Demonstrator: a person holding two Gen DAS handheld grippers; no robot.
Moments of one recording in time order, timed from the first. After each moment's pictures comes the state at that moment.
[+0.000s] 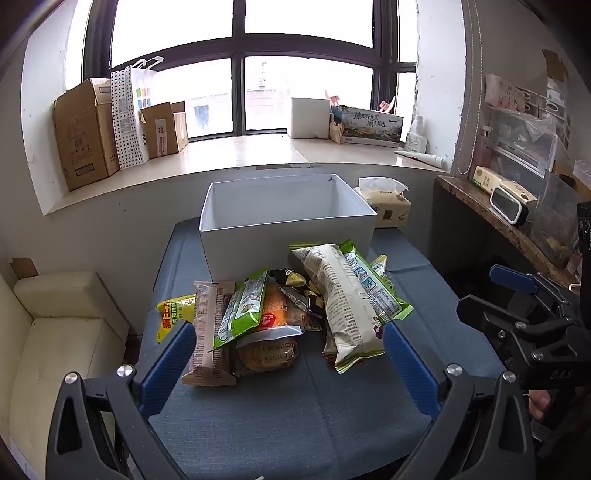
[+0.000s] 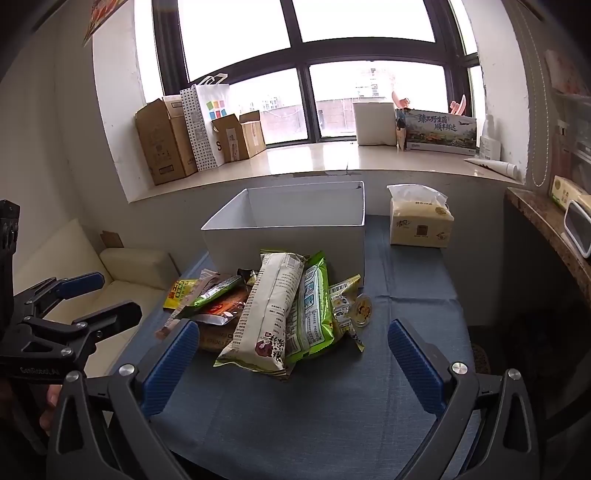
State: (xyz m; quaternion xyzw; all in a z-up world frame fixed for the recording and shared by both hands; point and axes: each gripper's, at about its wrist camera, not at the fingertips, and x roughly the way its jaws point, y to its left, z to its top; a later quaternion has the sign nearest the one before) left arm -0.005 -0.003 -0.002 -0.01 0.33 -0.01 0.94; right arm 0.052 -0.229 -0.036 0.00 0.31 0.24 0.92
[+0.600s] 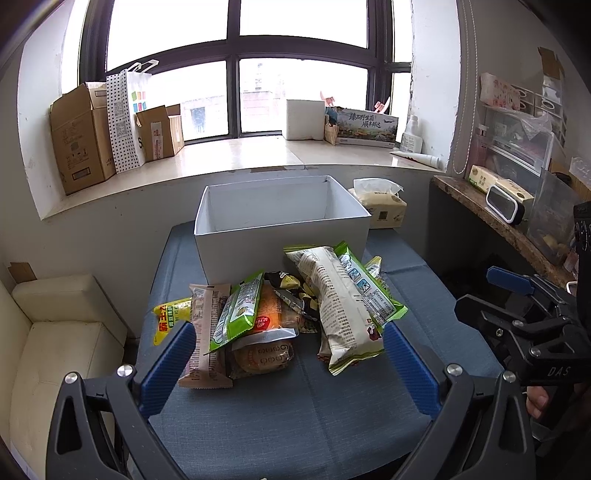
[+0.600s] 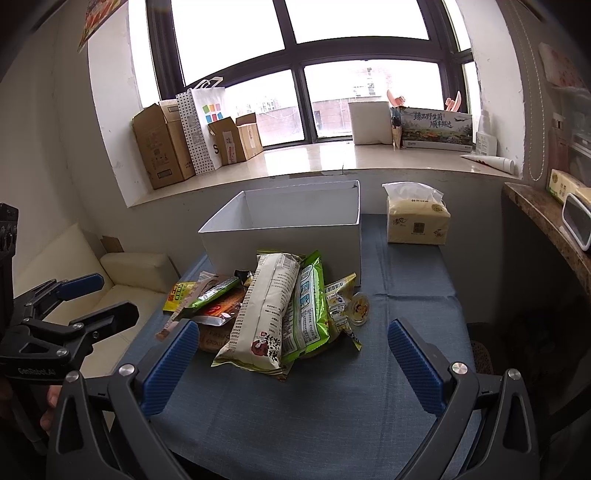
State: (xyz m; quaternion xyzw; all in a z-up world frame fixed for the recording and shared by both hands) left arm -0.002 -0.007 0.003 -0.01 0.33 -0.01 0.94; right arm 0.052 -0.237 -0.037 0.01 0.31 0.24 0.92
